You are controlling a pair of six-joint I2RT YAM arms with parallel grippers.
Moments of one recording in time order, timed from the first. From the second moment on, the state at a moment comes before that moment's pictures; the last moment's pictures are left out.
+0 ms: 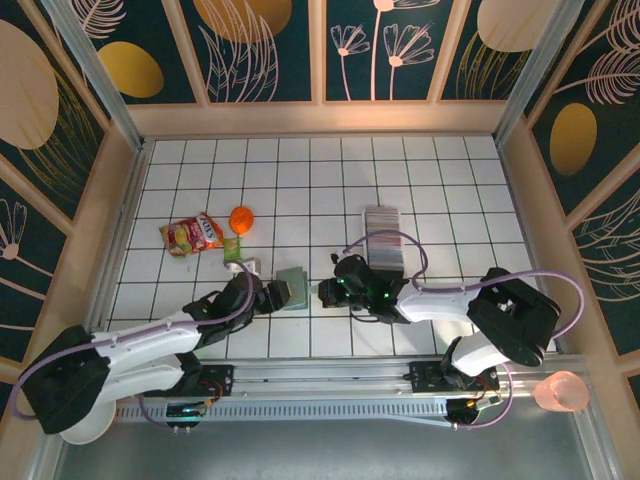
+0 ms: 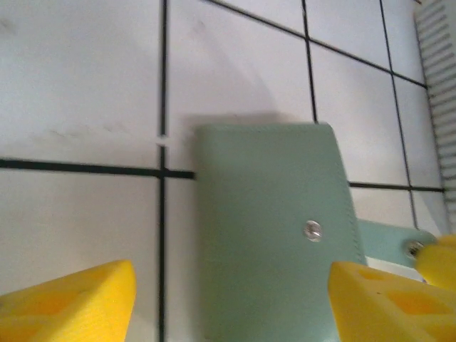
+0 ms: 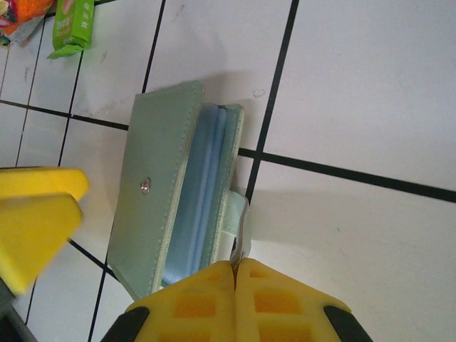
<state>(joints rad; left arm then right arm) -0.84 1.02 0.26 0.01 -0.19 -0.94 1.00 1.45 0.54 0.19 -0.03 0.86</state>
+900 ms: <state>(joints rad) -0.84 1.11 0.40 -0.04 -0.19 -0.89 1.01 1.25 0.51 0.22 -0.04 0.88</state>
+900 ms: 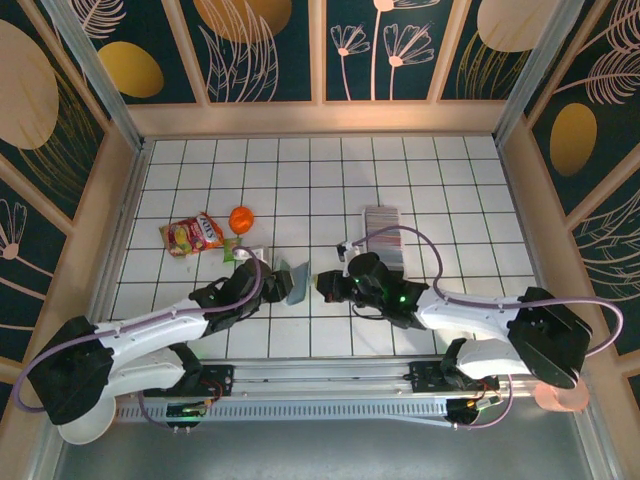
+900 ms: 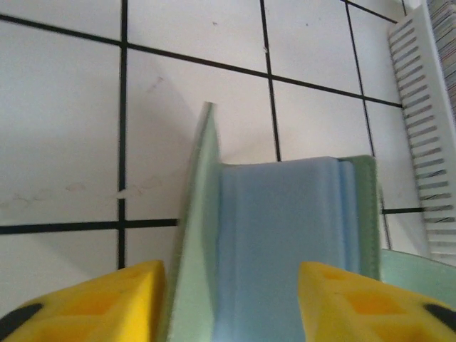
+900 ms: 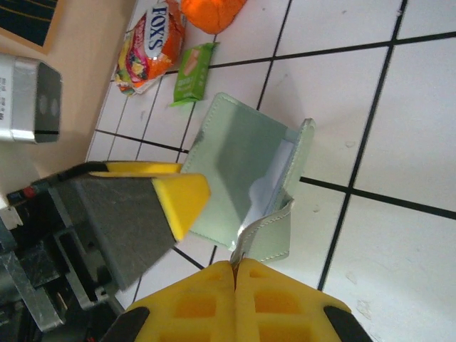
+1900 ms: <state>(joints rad) -0.84 1.06 0.21 0.13 -0.11 -1.05 1.05 1.22 0.72 -0.18 0.11 0.79</state>
